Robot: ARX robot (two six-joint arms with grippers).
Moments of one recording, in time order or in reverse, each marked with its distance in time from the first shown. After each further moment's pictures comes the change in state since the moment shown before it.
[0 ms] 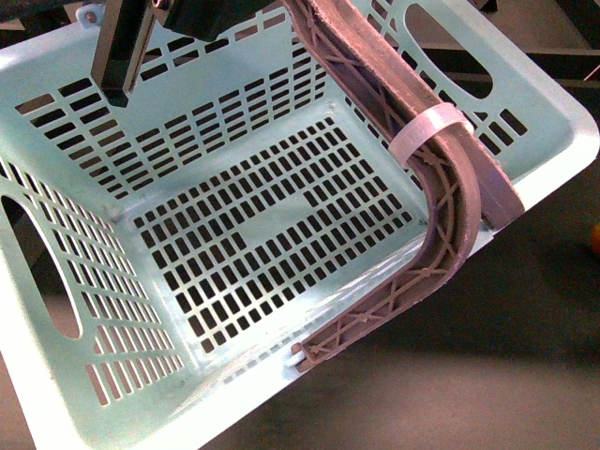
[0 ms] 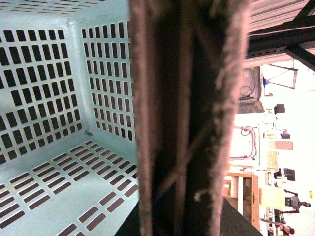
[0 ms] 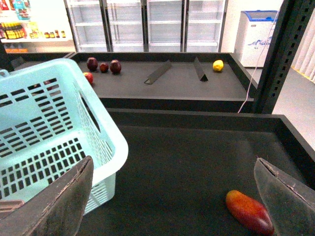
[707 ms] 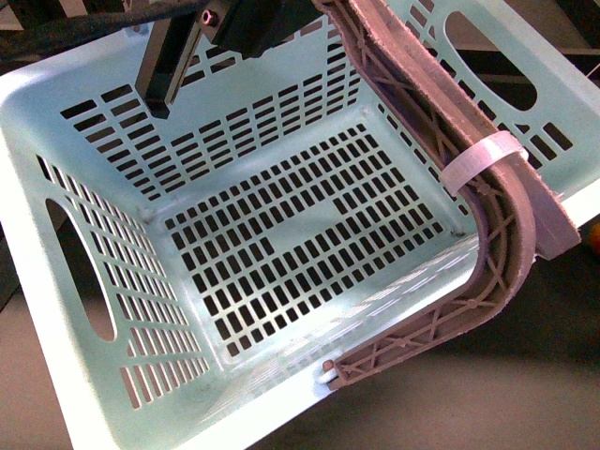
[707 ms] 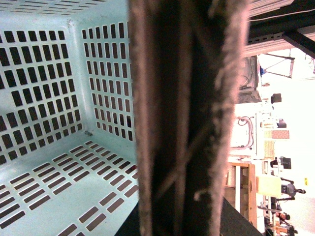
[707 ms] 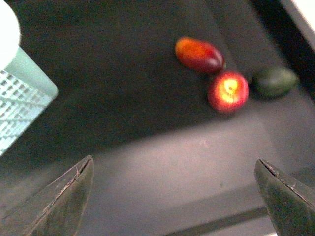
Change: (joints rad) left arm -0.030 0.013 0.003 0.018 0.018 -0.002; right arm -0.119 0.446 0.166 -0.405 0.169 0.239
